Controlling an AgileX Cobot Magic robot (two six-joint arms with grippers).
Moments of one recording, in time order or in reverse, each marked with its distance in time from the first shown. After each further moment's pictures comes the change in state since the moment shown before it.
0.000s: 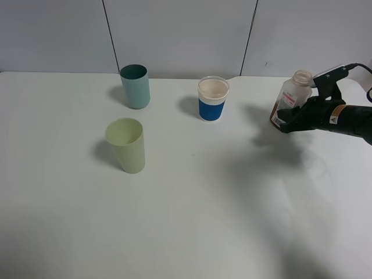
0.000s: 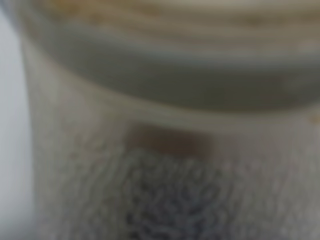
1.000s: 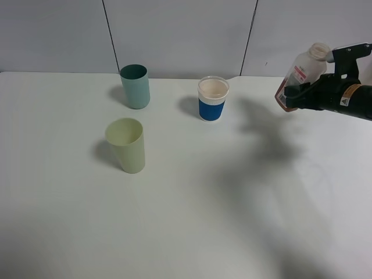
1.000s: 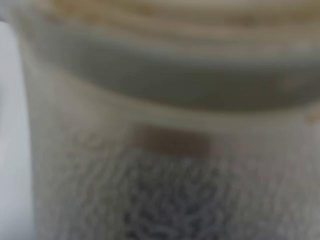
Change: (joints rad) left arm 0.000 0.000 0.000 0.000 0.000 0.000; right arm 0.028 -0.166 0.002 0.028 0.052 0.164
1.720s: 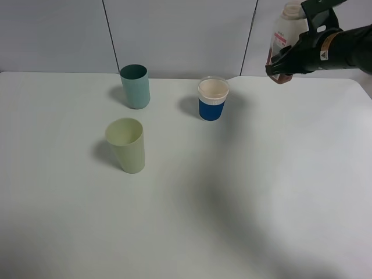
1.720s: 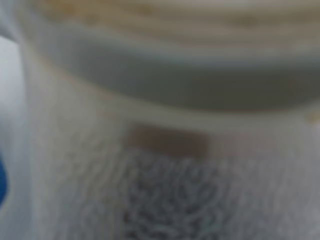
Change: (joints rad) left arm 0.000 0.000 0.000 0.000 0.000 0.000; right arm 0.263 -0.149 -0.248 -0.027 0.570 0.074
